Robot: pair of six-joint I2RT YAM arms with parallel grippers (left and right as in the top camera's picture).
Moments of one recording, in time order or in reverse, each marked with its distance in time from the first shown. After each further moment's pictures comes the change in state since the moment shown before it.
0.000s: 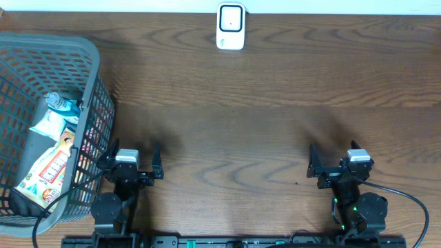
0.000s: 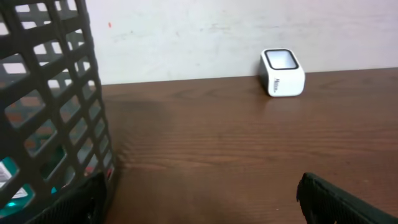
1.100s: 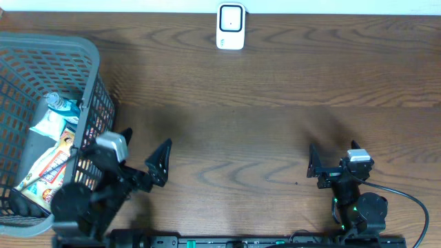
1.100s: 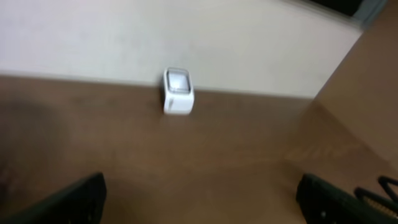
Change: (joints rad) left arm 0.000 0.404 0.711 -0.441 0.346 -0.280; right arm 0.000 0.000 0.000 -0.001 0.001 0.000
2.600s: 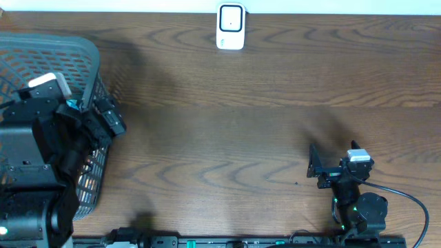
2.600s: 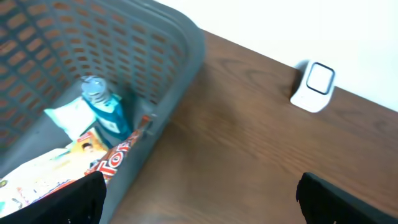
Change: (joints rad) left arm 0.019 0.558 0.776 -0.625 -0.561 -0.116; right arm 0.000 0.000 0.000 0.000 0.000 0.000
